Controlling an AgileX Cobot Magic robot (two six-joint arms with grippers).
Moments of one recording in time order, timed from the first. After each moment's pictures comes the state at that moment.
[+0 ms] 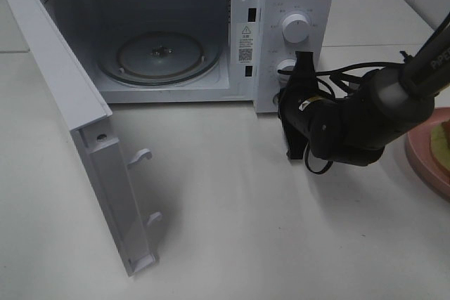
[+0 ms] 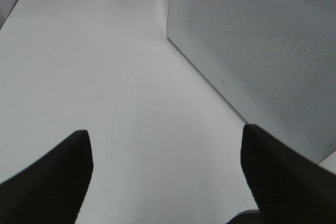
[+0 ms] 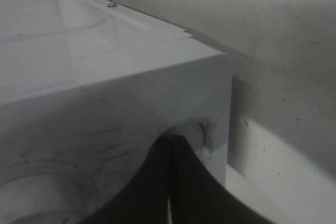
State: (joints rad) left arm 0.03 -0.01 -0.51 -0.08 1.08 0.03; right arm 0.50 2.13 -0.88 0.56 -0.83 1.39
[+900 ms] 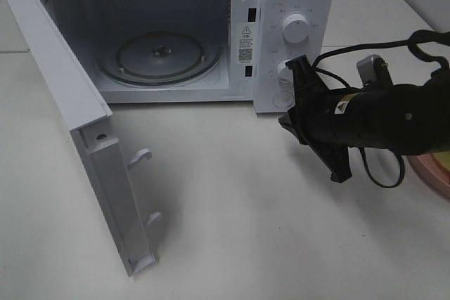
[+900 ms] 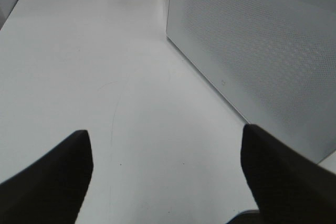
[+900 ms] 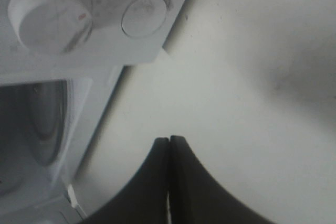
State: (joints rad) left arm 0.03 -0.01 -0.51 -0.08 1.08 0.03; right arm 0.49 1.75 -0.65 0.26 -0.39 1.20
